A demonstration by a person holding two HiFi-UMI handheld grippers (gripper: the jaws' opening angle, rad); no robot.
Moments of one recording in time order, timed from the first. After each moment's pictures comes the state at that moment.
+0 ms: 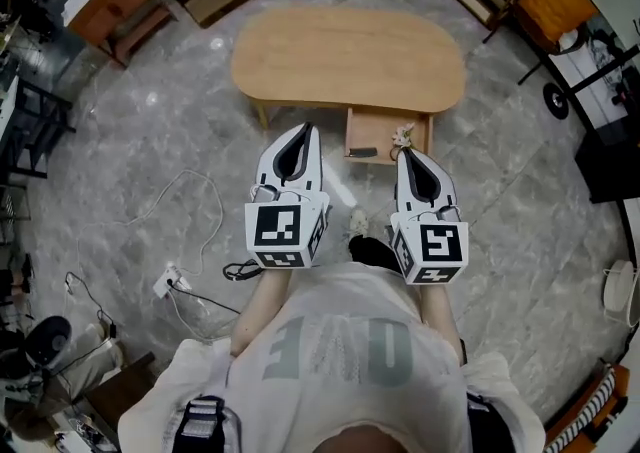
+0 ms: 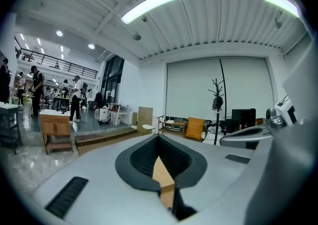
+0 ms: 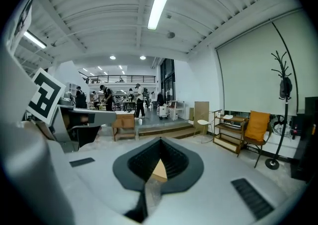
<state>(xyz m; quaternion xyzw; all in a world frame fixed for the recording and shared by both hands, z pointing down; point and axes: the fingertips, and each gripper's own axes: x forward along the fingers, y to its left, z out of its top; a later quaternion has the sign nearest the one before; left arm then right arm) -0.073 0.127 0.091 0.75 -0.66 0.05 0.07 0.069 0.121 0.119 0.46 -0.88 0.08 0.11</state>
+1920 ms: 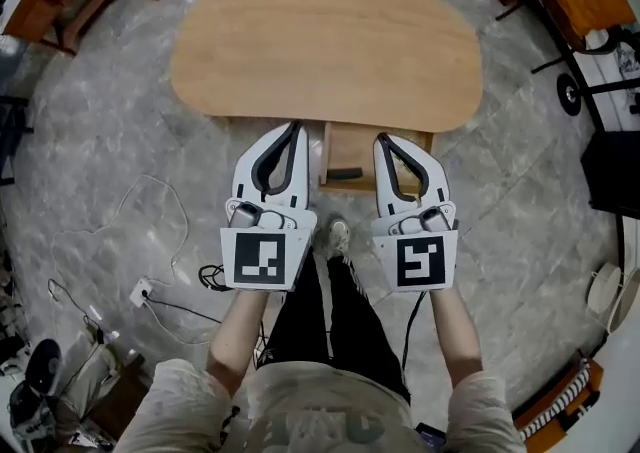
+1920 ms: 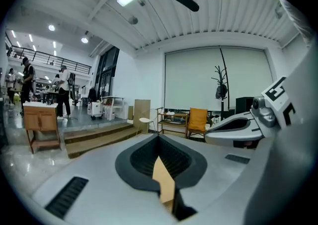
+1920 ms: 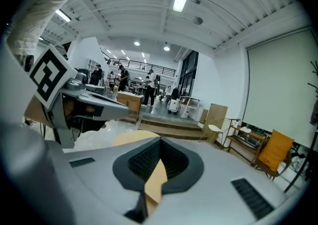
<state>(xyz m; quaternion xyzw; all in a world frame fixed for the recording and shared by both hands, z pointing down) -0.105 -0.093 0.245 0.76 -0.64 0.05 0.07 -0.009 -0.103 0.262 0.37 -0.91 -0.06 0.20</state>
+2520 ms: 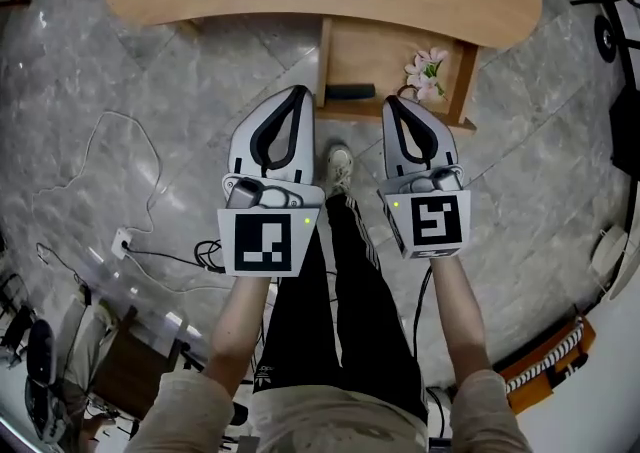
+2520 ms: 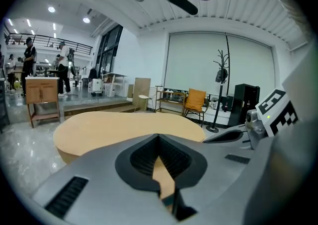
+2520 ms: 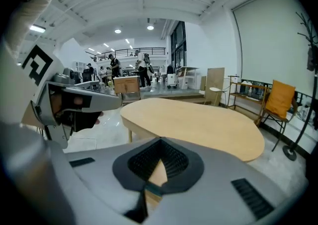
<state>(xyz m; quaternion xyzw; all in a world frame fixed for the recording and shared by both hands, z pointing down) -0.083 -0.045 0.475 0.75 -0.63 0.10 0.16 0.019 -0.055 0.521 0.38 -0.88 0.12 0.25</state>
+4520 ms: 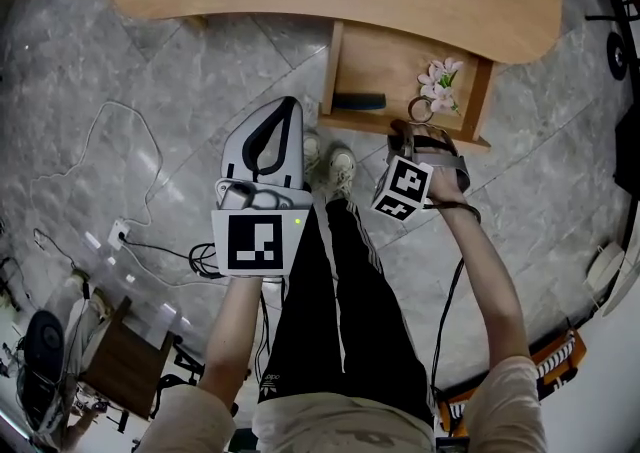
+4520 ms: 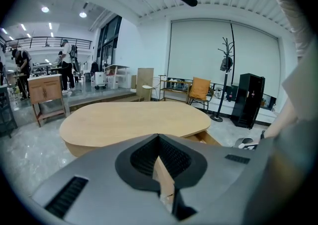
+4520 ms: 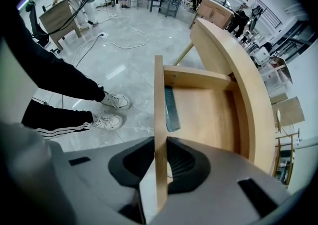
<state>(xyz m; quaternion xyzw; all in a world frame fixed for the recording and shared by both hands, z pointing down) -0.104 -0.040 0.515 0.73 -0.64 0.15 0.18 0.071 0.003 0.730 0.01 -0.73 -0.13 0.67</state>
